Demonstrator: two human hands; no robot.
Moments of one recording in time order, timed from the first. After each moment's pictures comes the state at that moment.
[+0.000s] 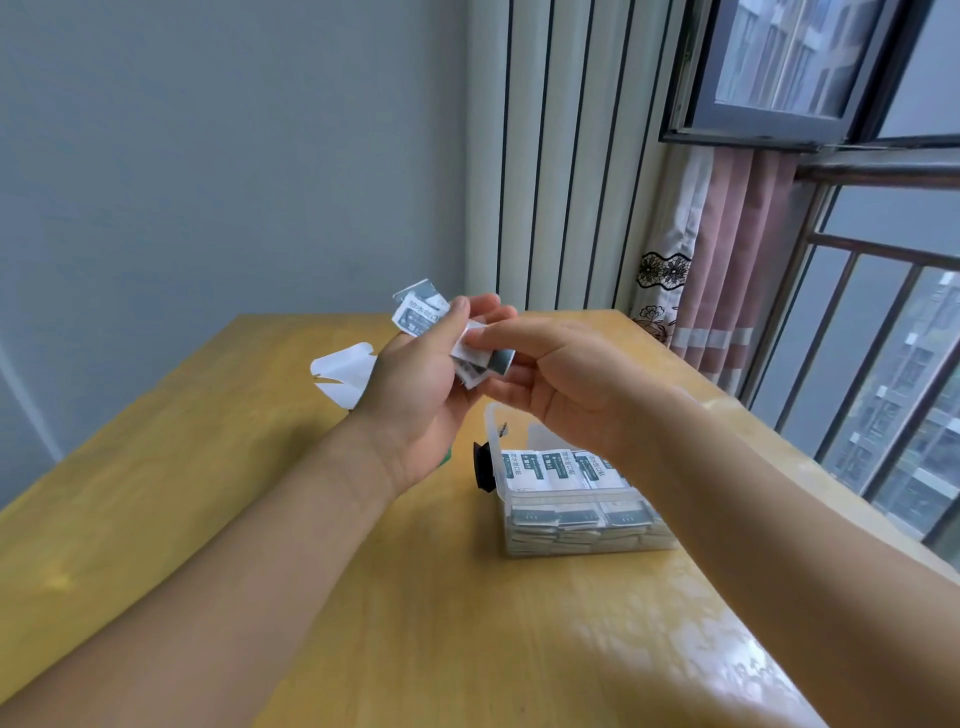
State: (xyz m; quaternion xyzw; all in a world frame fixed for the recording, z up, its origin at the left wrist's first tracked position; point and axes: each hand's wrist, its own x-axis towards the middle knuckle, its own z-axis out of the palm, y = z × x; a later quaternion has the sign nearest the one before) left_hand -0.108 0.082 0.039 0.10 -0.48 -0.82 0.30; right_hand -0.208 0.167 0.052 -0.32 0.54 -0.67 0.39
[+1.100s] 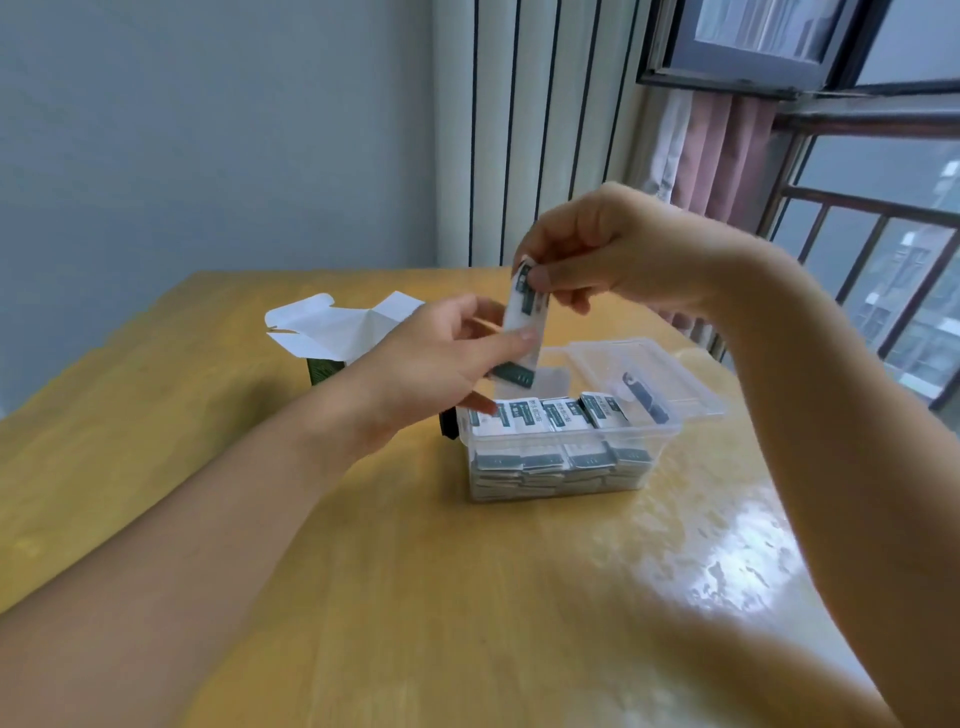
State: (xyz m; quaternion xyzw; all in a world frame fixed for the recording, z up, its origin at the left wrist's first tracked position) left_hand -0.108 0.098 0.027 0.14 -0.80 -0.56 0.16; right_hand -0.256 0.223 0.099 -0.59 0.73 -0.32 0.11
